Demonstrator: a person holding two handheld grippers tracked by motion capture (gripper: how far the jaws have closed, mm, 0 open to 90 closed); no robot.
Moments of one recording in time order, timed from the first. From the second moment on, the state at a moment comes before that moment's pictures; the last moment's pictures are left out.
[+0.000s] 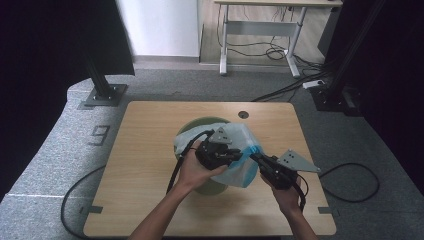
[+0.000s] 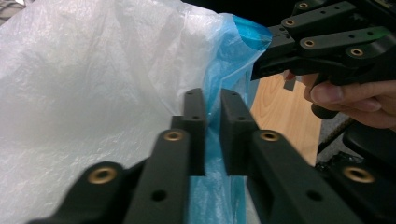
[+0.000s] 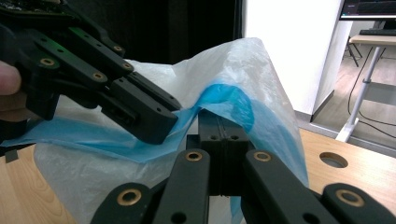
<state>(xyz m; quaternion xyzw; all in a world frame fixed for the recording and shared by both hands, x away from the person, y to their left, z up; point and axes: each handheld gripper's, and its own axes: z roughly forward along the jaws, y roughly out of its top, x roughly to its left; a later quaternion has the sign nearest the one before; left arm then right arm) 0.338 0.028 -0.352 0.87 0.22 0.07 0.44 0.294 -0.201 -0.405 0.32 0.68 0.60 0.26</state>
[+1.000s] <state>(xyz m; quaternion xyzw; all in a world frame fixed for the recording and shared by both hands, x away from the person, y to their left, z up) 0.353 0.108 -0.331 0.80 0.29 0.16 0.51 0.284 -0.210 -0.416 0.31 0.69 0.60 0.25</state>
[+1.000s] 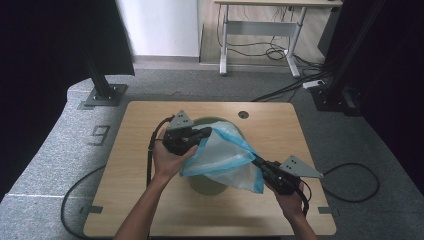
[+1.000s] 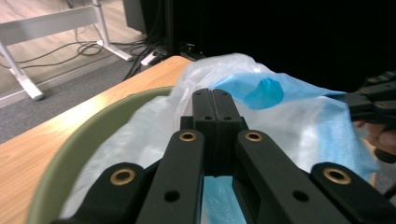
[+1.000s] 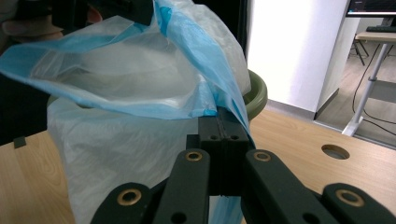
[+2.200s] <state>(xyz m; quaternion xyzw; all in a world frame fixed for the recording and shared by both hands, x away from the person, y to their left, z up) 0.317 0.214 -0.372 0.74 0.36 0.19 0.53 0.249 -0.214 -0.464 0.27 0.74 0.58 0.21</state>
